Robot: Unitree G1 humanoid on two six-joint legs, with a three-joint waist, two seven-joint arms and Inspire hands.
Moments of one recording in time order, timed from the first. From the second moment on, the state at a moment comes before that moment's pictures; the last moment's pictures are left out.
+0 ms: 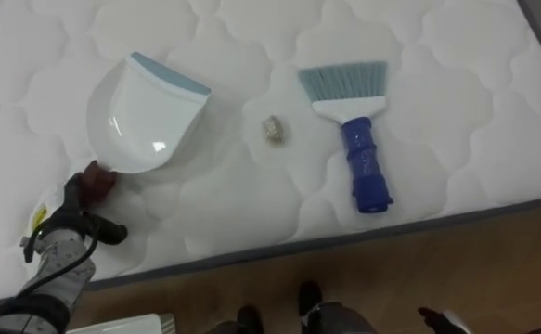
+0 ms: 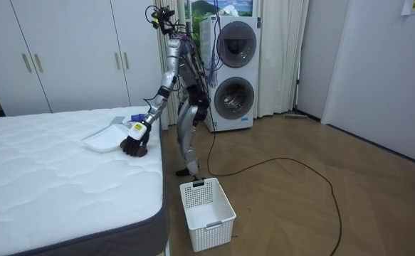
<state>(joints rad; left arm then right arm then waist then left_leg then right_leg) -0.45 0.45 -0.17 1.22 0.17 -0.05 0.34 -0.10 -0.31 0.34 1.20 -0.12 0.04 -0.13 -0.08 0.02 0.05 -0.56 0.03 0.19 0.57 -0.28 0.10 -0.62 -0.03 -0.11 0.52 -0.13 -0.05</state>
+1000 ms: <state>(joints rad) -0.46 0.44 -0.19 1.24 0.17 -0.03 0.31 -0.10 -0.31 0.37 1.20 -0.12 0.04 -0.13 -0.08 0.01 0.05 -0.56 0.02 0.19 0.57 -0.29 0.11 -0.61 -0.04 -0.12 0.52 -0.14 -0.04</state>
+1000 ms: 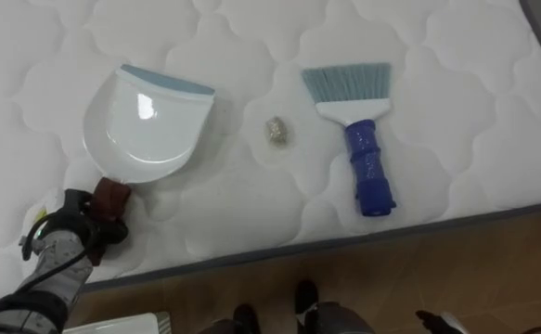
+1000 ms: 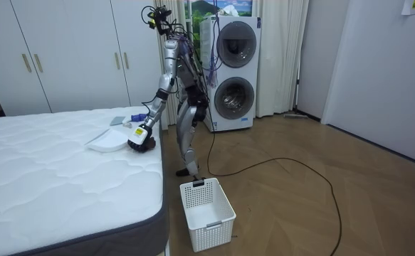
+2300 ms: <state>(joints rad) -0.31 0.45 -0.39 1.14 0.76 -0.09 0.58 -0.20 -0.36 0.15 1.22 0.31 -0.14 -0.19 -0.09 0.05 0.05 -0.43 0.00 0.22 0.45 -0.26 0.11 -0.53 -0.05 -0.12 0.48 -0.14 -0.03</state>
